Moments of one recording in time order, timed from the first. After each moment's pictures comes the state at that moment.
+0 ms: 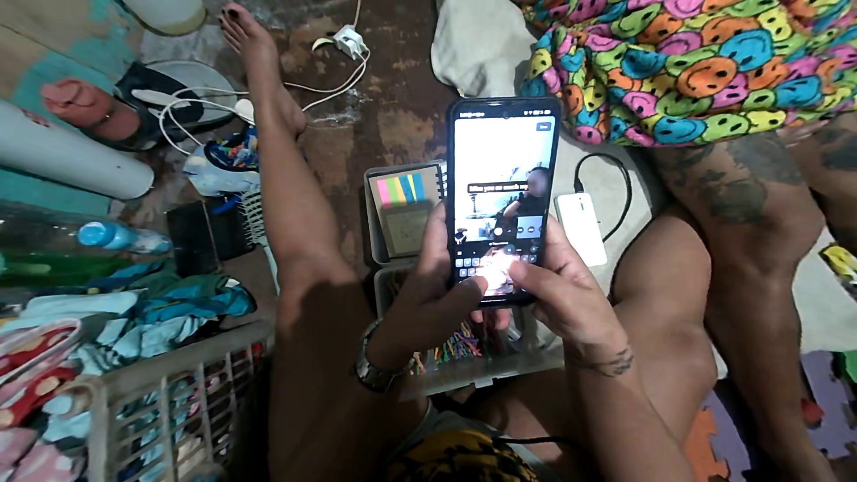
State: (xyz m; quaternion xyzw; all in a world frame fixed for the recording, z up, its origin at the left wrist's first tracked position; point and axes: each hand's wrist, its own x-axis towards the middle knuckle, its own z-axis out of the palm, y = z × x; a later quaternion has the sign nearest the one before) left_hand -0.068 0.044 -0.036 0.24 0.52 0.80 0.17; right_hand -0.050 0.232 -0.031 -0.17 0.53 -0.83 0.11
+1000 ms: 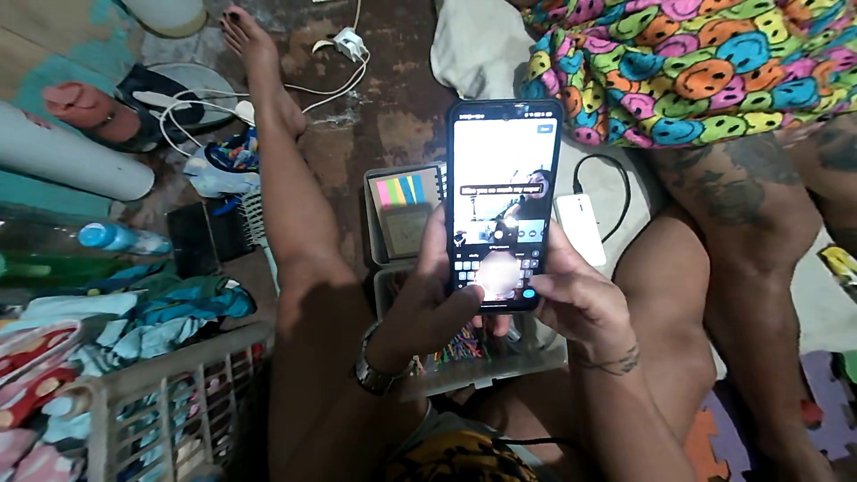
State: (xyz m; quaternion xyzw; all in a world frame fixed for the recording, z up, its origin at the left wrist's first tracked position) left_hand -0.065 0.042 -0.035 0.24 0.53 0.79 0.17; right_hand -0.051 0.243 -0.033 -0.21 0.45 -0.85 0.17
